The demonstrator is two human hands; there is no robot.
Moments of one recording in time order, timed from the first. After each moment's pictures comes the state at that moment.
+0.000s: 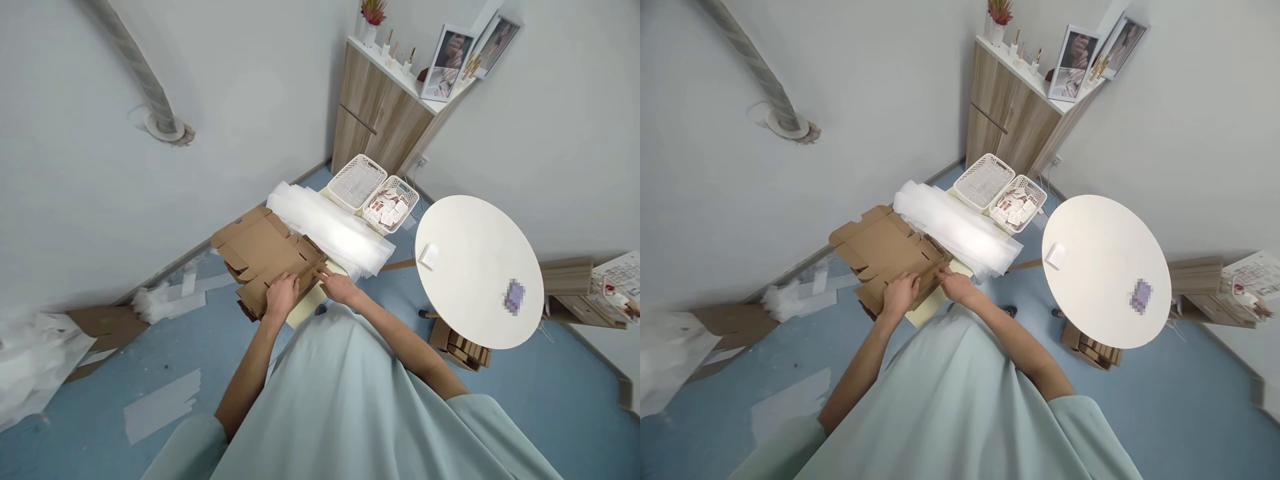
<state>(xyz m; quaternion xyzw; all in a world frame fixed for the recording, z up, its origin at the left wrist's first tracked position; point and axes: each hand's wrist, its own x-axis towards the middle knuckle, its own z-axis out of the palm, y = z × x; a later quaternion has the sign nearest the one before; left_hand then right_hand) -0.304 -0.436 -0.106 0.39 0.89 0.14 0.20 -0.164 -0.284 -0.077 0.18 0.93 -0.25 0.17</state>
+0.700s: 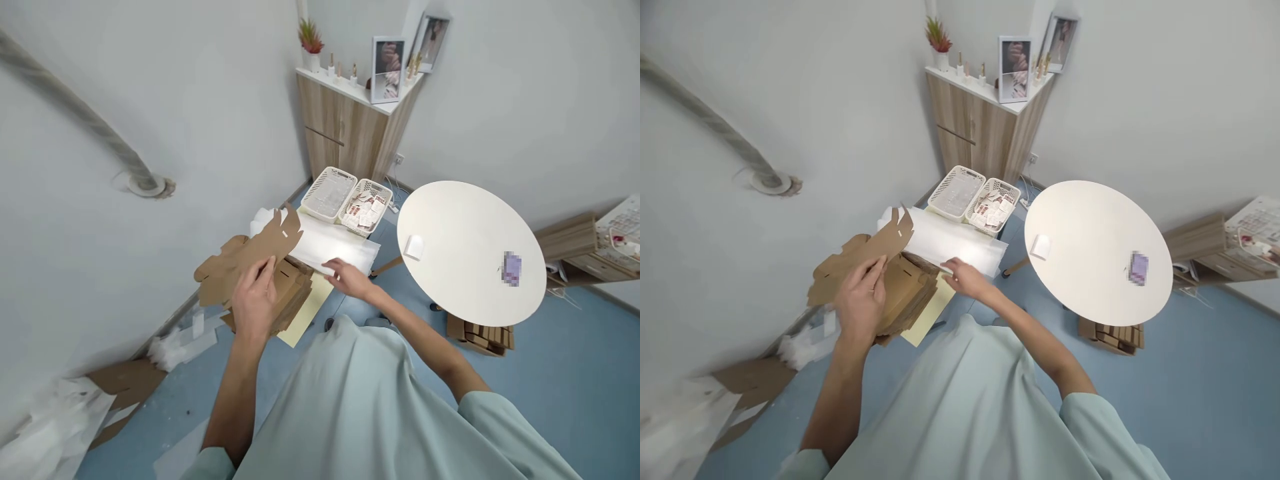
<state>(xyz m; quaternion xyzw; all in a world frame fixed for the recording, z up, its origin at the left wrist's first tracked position) -0.283 -0.409 0.057 0.47 0.81 0.35 -0.04 -0.098 -0.225 -0.008 0.21 0.89 -0.39 -0.05</state>
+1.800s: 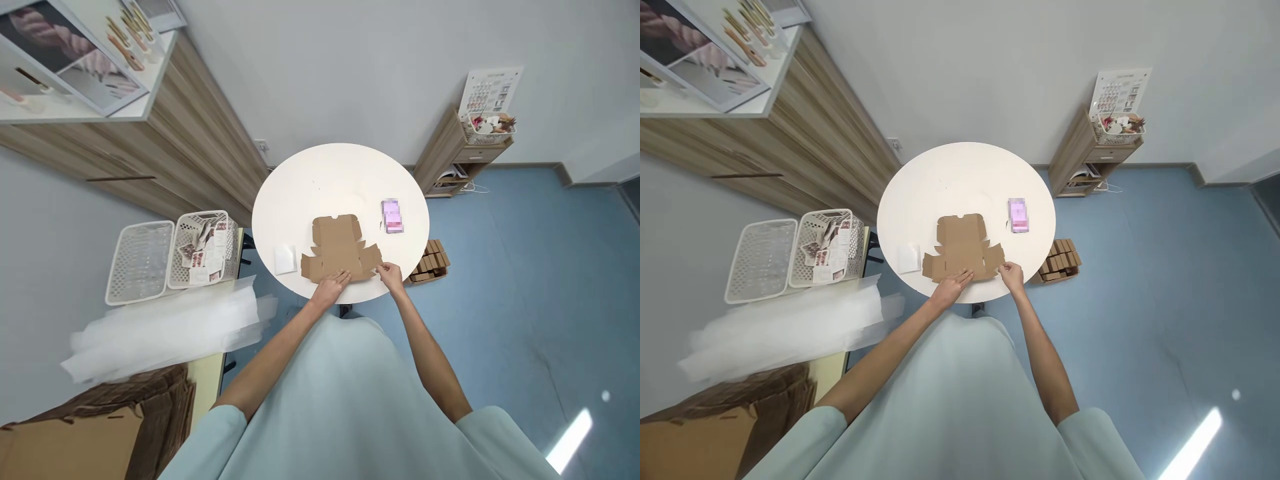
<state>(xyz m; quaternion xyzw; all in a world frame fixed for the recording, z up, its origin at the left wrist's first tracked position) 0.166 -0.065 -0.155 0.91 0.36 0.02 0.21 0.425 -0.076 -0.135 0.79 0.40 -0.40 -0.24</state>
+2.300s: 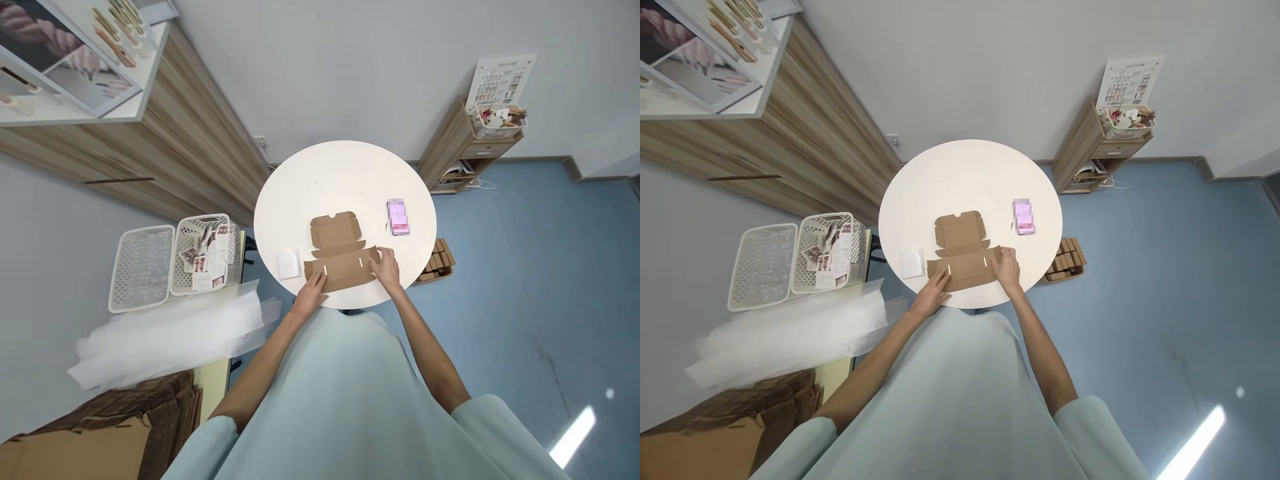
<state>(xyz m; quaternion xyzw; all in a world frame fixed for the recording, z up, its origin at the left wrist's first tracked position) 0.085 -0.061 -0.182 0.81 0.51 0.02 0.28 0.395 -0.035 -0.130 0.78 0.53 -0.28 -0.19</state>
